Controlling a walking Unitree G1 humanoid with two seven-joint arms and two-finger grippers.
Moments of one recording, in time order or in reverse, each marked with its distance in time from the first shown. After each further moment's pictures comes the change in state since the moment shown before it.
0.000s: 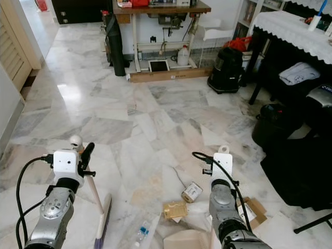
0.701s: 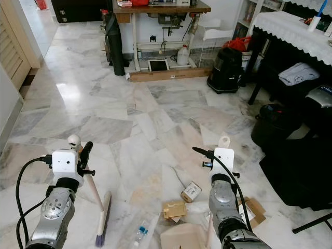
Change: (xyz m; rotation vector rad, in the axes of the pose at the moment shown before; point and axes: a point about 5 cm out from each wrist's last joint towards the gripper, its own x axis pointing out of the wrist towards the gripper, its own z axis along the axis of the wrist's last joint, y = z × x) left arm 0.000 0.001 0.002 -0.001 -0.020 0.035; right arm -0.004 0.003 0.012 0.020 -0.172 -0.014
